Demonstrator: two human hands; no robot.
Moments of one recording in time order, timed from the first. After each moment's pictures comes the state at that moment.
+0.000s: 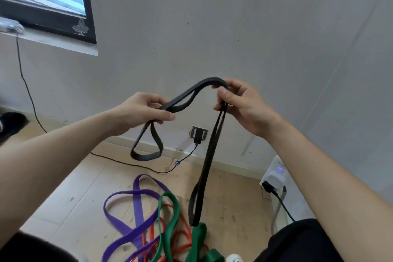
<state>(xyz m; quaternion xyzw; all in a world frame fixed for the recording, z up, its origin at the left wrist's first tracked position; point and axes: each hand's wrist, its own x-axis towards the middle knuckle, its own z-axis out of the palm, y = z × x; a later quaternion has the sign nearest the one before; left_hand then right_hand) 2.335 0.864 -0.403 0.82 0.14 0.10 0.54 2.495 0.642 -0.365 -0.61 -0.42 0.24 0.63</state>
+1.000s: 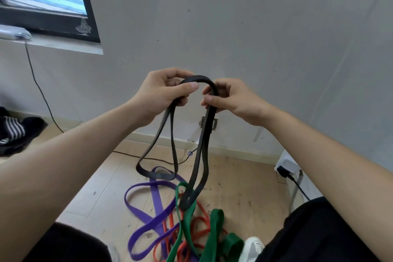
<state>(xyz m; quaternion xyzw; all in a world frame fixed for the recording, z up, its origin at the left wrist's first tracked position) 2.342 0.829 -0.382 0.74 0.08 0.22 0.63 2.485 0.661 -0.385 -0.70 -0.46 0.22 0.50</state>
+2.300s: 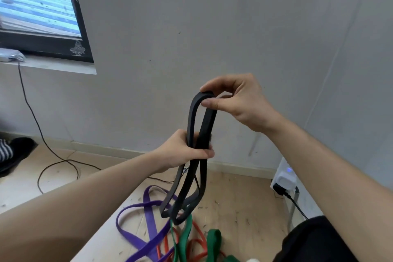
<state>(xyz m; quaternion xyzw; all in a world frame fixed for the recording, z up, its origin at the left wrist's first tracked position) 2.363 0.794 -0.445 0.82 0.03 0.04 0.57 2.473 0.645 -0.340 -0.66 -0.52 0.03 0.54</state>
